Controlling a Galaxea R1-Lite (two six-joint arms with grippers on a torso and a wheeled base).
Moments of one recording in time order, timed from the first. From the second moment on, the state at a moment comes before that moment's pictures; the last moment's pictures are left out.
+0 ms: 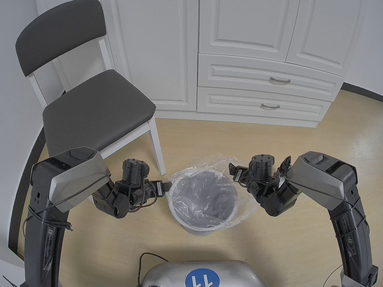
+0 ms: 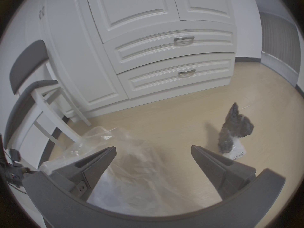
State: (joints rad) left arm -0.36 2.51 -1.15 -0.80 0.01 -0.33; right arm 0.39 2.61 -1.29 -1.04 -0.32 0.39
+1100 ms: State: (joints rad) left arm -0.29 2.58 -1.28 -0.74 0.02 -0.35; right arm 0.34 2.75 -1.50 -1.00 -0.32 0.44
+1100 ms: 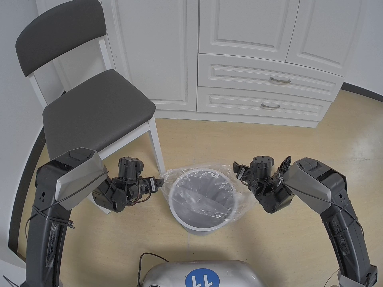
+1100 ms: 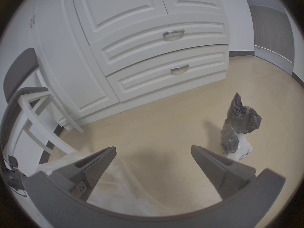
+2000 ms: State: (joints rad) left arm -0.27 2.44 -1.11 -0.55 -0.05 -0.16; right arm 0.34 2.74 -1.42 -0.92 -0.31 0.41
